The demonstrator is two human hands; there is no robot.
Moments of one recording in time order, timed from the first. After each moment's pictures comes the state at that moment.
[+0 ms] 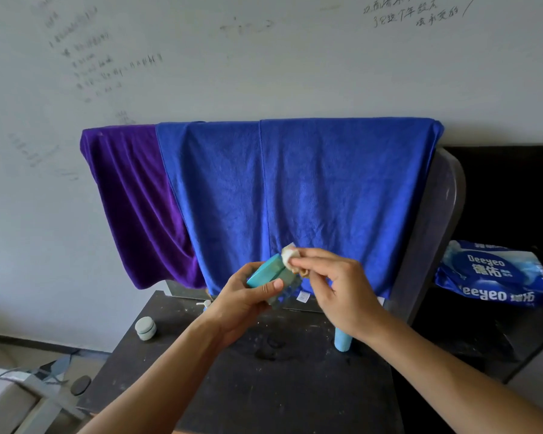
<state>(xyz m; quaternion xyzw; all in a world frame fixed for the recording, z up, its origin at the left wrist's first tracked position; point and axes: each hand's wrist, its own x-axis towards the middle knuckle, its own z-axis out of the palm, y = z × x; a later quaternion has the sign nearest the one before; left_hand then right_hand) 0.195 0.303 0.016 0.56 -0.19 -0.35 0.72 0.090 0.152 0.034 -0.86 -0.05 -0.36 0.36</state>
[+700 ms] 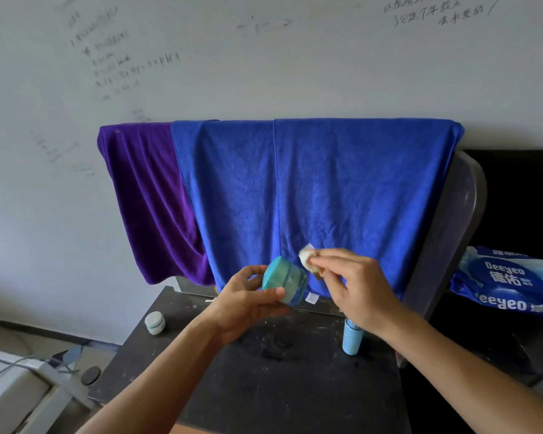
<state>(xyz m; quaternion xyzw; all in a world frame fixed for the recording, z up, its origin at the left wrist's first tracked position) 0.204 0.316 0.012 0.55 -0.18 -0.37 0.72 0.097 0.135 0.030 -0.88 -0.05 -0.38 0.26</state>
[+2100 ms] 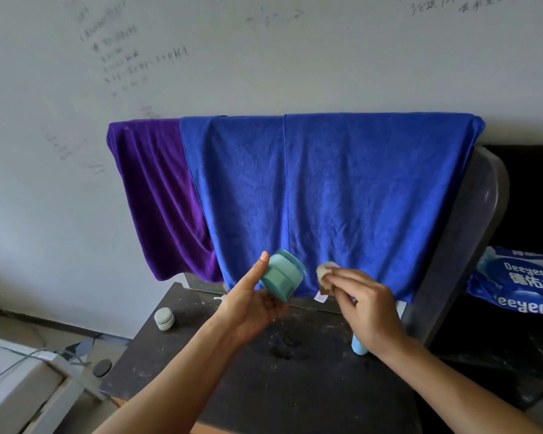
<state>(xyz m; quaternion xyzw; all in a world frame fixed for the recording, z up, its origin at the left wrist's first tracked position) 0.208 0.310 0.011 0.49 0.00 -0.40 0.77 0.101 0.138 -0.019 -0.86 0.00 -0.43 0.27</state>
